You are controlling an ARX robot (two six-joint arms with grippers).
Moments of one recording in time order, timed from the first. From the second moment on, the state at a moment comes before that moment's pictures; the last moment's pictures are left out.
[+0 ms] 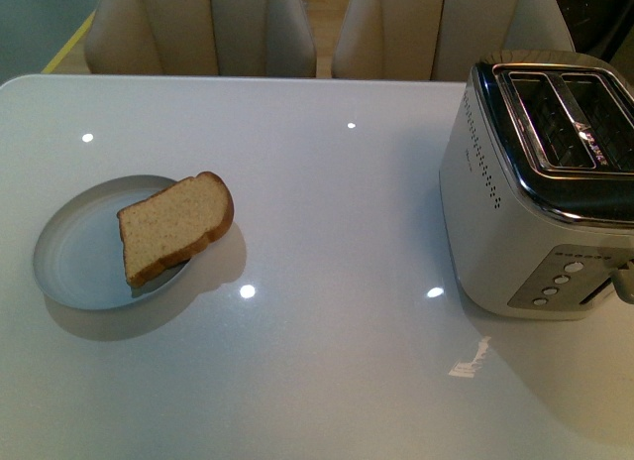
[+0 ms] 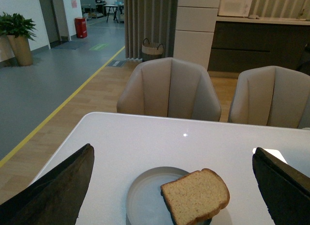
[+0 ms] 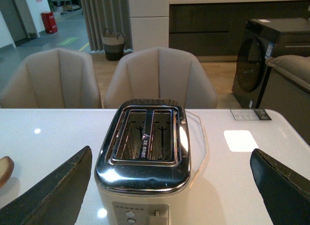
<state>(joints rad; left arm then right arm) 0.00 0.01 0.01 0.00 0.00 -0.01 0.00 0.01 0.02 0.00 0.00 0.00</state>
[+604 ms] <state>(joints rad) 0.01 0.02 0.02 -0.03 0.03 -0.03 0.00 0.01 0.02 0.00 0.00 0.00</state>
